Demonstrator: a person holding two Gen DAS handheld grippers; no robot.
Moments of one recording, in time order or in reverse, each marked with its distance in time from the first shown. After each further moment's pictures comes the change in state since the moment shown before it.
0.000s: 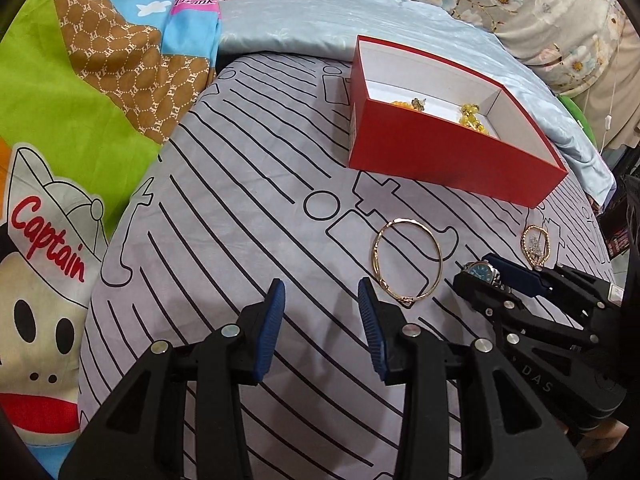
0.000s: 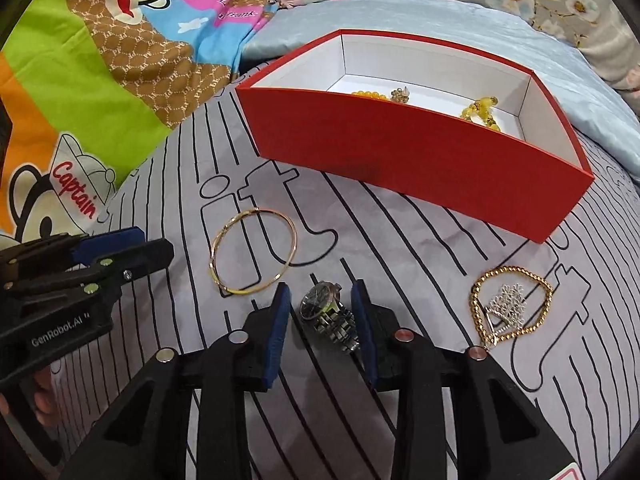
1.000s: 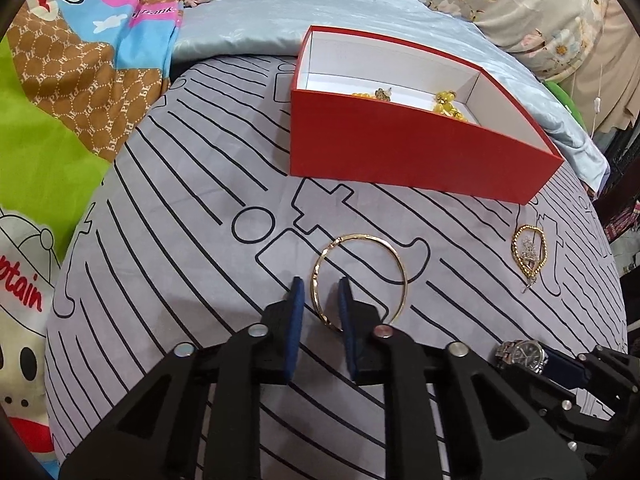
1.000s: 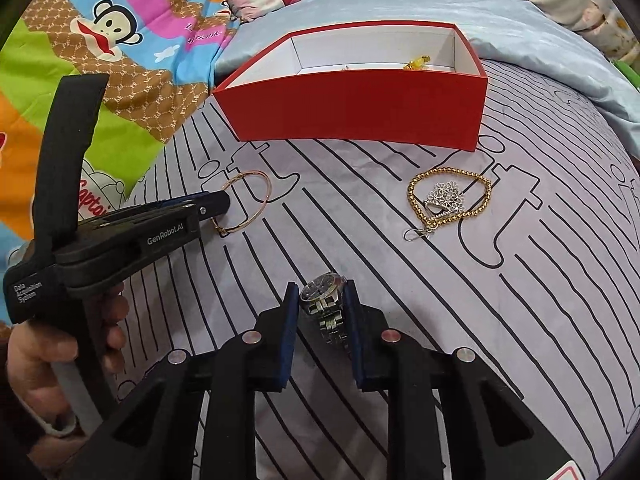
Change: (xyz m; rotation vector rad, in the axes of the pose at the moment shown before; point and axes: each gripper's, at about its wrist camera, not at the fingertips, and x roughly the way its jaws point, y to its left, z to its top) left arm 0.031 -0.036 0.009 0.066 -0.018 -0.027; right arm -0.044 -0.022 -0.050 0.187 -0.009 0.025
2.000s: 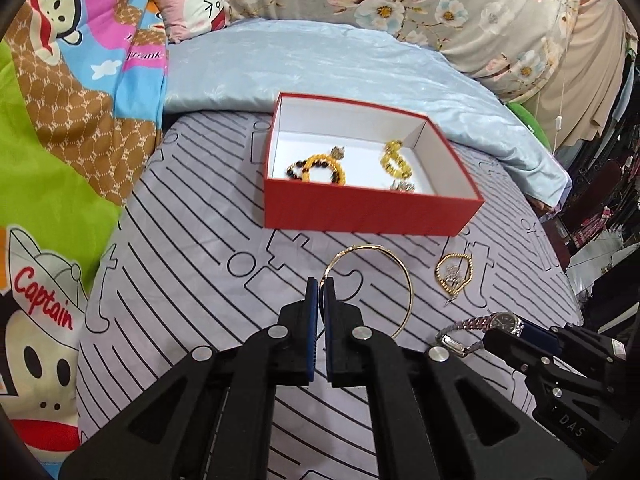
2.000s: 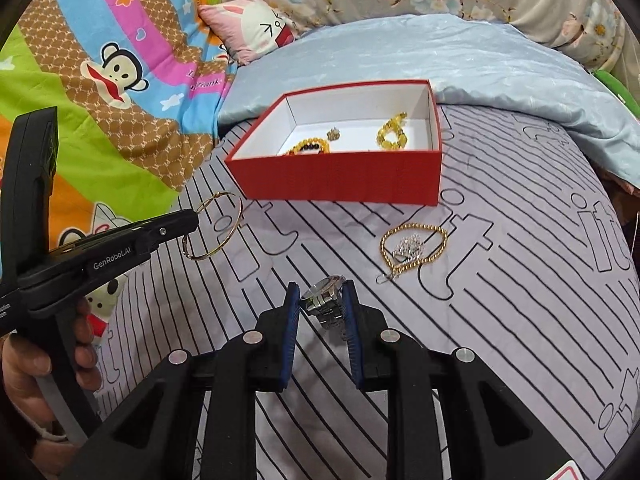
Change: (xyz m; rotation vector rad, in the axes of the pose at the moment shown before) left arm -0.078 -0.012 0.018 0.023 -0.097 -0.108; right arm -0.059 -0.006 0.017 0.032 -0.130 -0.002
